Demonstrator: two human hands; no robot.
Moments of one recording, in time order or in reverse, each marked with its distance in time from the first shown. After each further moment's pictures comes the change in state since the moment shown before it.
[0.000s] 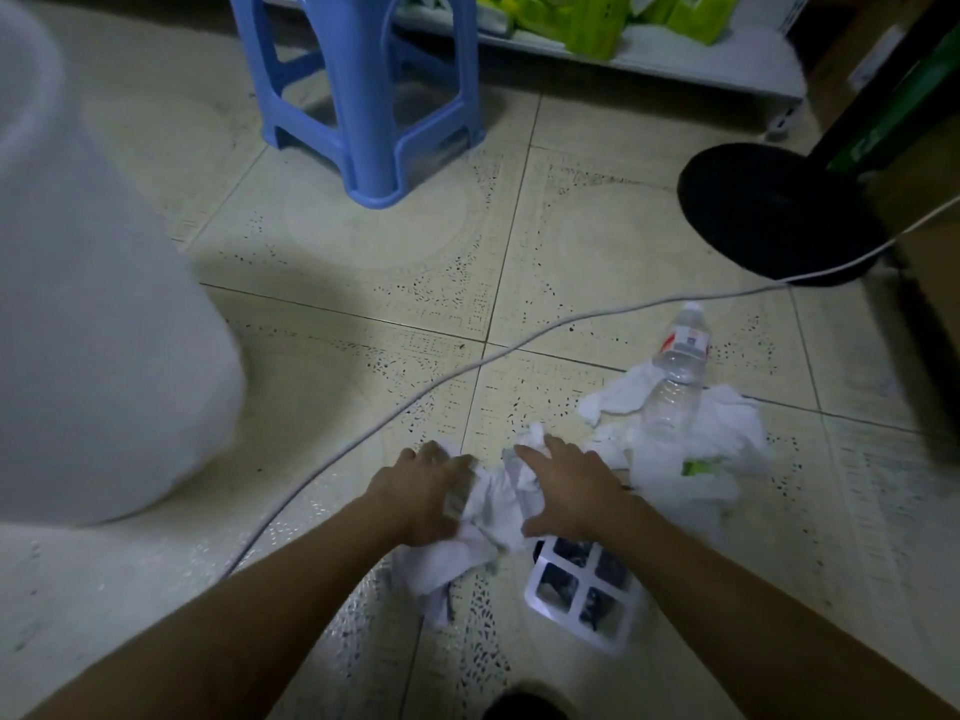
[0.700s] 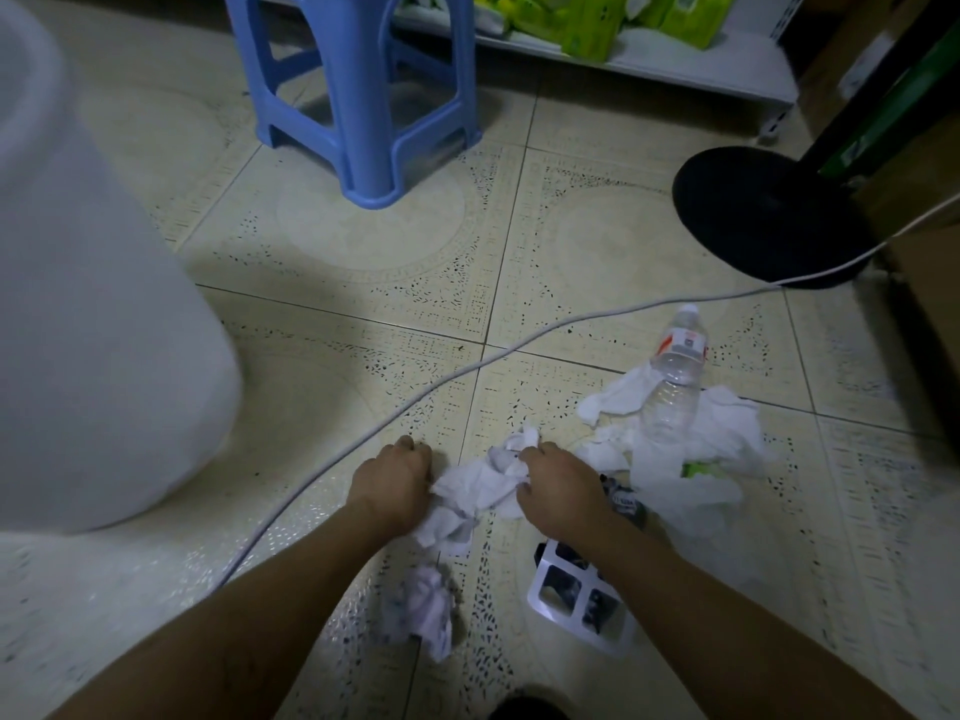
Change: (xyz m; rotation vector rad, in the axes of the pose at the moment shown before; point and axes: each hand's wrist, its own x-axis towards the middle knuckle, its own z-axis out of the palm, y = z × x) left_hand 0.011 -0.021 0.011 -0.075 0.267 -0.144; right_hand 0.009 -0.017 0.016 0.173 0.302 0.048
